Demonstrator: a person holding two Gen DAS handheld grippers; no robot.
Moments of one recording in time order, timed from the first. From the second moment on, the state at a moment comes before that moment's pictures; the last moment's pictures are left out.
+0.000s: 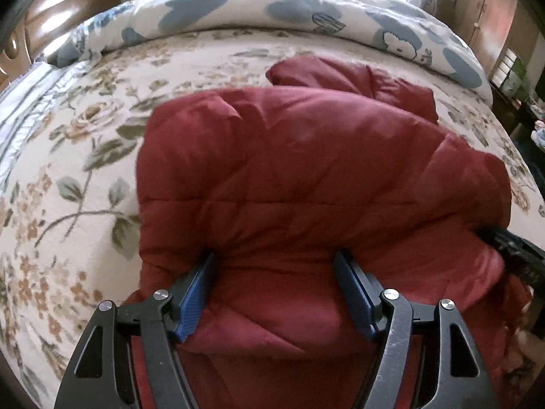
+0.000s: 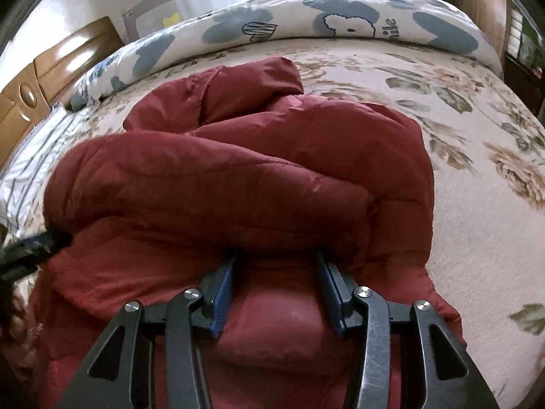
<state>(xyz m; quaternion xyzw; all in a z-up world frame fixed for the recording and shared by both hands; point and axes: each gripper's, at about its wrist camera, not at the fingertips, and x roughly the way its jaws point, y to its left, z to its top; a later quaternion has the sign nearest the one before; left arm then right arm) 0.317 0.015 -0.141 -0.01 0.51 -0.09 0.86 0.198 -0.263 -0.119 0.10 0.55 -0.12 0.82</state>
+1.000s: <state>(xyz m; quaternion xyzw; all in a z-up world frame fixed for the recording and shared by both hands) 0.315 0.037 -0.152 -0.05 0.51 -0.08 0.86 0.191 -0.258 -0.124 0.10 0.55 -0.12 0.82</state>
